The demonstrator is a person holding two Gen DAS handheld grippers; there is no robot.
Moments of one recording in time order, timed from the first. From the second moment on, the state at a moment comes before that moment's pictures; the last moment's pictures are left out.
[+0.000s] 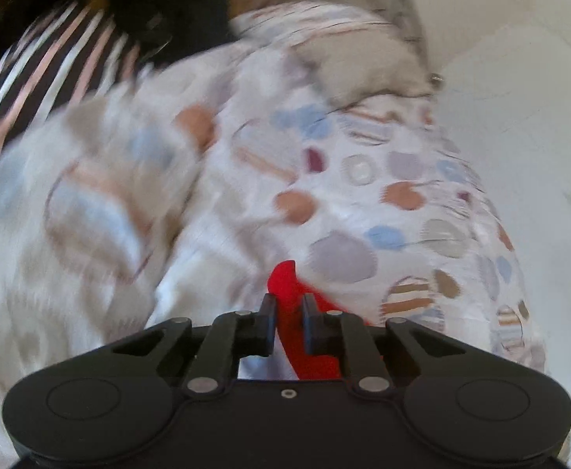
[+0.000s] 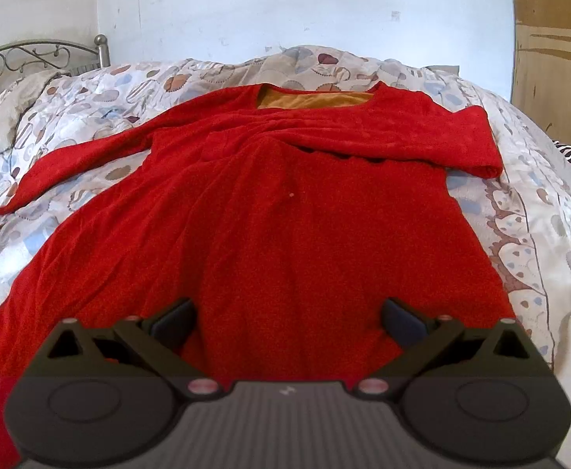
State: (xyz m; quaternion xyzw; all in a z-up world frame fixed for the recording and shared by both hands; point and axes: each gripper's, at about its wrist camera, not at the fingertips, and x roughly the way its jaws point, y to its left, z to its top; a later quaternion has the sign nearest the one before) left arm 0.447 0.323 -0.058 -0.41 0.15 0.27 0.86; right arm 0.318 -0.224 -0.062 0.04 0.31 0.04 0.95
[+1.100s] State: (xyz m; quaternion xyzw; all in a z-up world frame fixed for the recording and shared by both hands) left arm 0.455 -0.072 0.140 -0.10 0.04 -0.22 0.97; right arm 0.237 -0.335 0.006 0.15 0.20 -0.05 0.97
